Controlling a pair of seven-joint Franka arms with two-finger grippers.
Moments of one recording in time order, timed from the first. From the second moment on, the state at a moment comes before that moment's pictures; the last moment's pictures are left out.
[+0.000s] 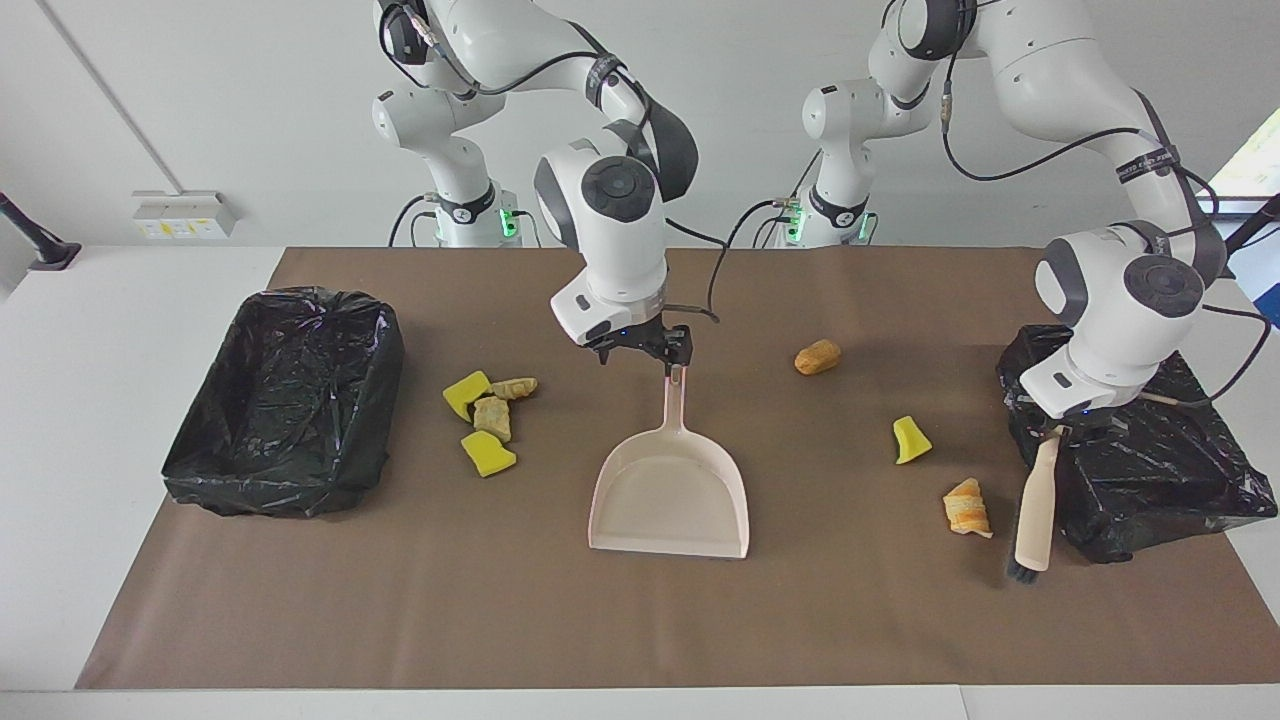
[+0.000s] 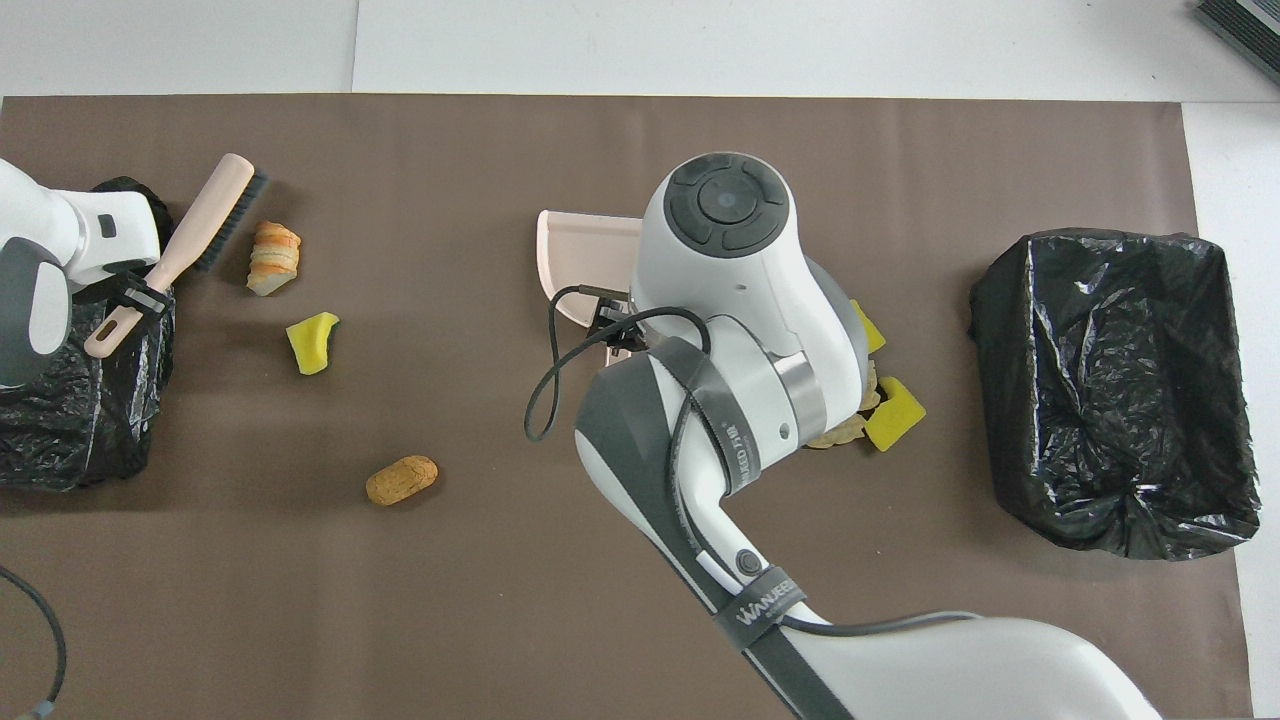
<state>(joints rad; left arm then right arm) 0.08 0.35 0.00 -1.73 0.22 2.10 0.55 0.64 0.47 -0.11 -1.40 0.14 1.81 0.76</state>
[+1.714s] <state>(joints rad) -0.13 -0.09 -0.01 -2.10 0.05 1.76 0.05 0.71 0.50 -0.11 -1.57 0.15 2.05 0.67</state>
